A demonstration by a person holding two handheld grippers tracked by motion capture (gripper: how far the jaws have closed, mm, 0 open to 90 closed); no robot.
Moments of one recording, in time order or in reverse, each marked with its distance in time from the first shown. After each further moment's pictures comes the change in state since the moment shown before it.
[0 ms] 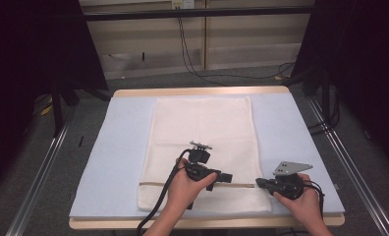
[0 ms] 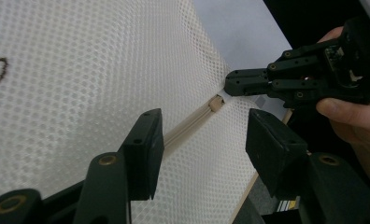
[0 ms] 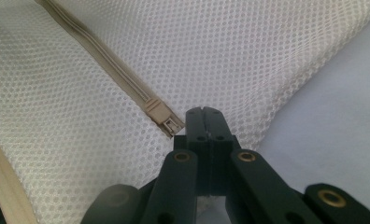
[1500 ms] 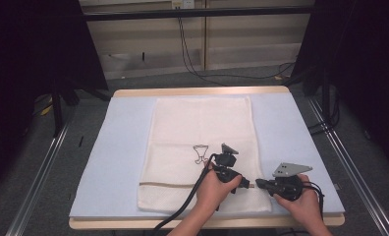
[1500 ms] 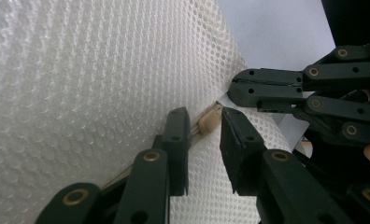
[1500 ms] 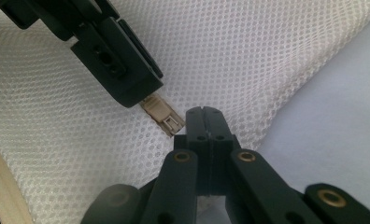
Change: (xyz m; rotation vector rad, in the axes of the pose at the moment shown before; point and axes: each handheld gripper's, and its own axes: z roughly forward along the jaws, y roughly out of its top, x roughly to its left) left arm -0.017 0.011 0.074 0.160 0.053 -0.094; right arm 0.002 -0.003 0.001 -0.006 -0.010 -0.007
